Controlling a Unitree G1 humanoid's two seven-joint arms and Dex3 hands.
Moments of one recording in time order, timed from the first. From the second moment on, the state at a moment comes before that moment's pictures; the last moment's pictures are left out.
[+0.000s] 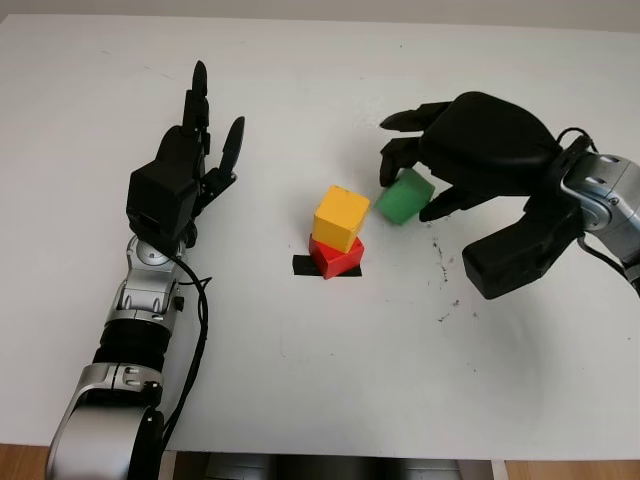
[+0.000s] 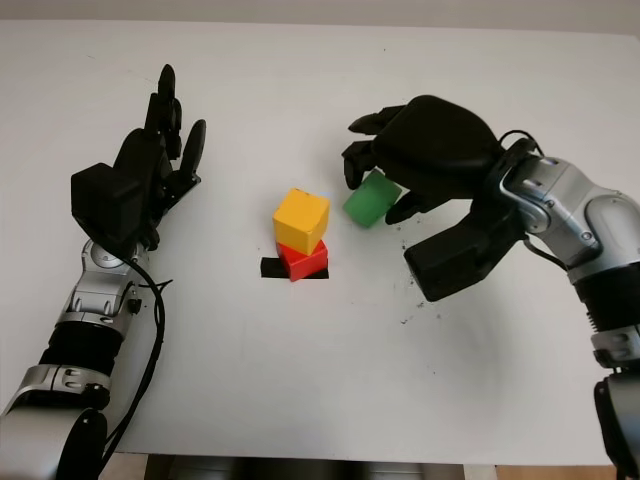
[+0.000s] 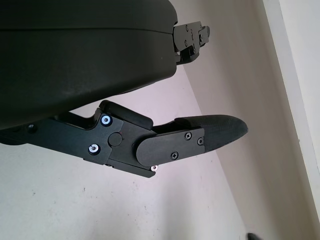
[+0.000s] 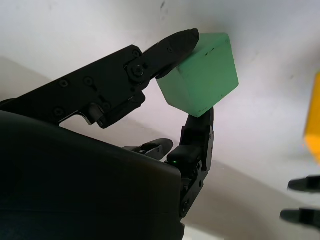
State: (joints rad) left arm -0.68 0.25 0.09 0.58 0.05 -0.25 -0.07; right arm -0.87 -0.85 0.26 0.37 -0.84 -0.62 0.11
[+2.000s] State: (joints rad) left arm -0.68 0.25 0.08 0.58 0.08 -0.25 -0.04; right arm -0.68 -0.48 0.07 -0.28 0.12 0.77 0.48
